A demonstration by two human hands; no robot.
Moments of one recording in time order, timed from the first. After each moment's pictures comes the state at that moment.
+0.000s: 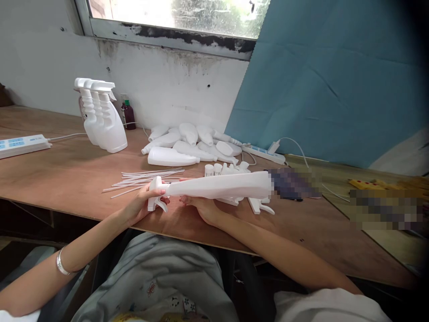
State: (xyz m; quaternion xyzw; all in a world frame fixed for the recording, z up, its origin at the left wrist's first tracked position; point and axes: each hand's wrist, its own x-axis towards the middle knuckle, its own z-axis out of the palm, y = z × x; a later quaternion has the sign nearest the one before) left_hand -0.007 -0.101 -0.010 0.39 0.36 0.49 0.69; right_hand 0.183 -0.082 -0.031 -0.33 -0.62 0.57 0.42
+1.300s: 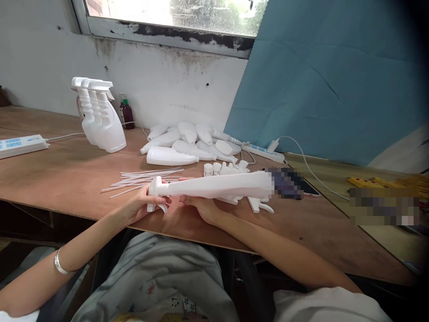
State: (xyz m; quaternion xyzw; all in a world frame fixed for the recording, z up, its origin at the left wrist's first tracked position) left_hand -0.012 -0.099 -0.015 0.41 0.35 0.45 0.71; right_hand 0.182 -0.083 -0.026 -0.32 -0.64 0.56 0.42
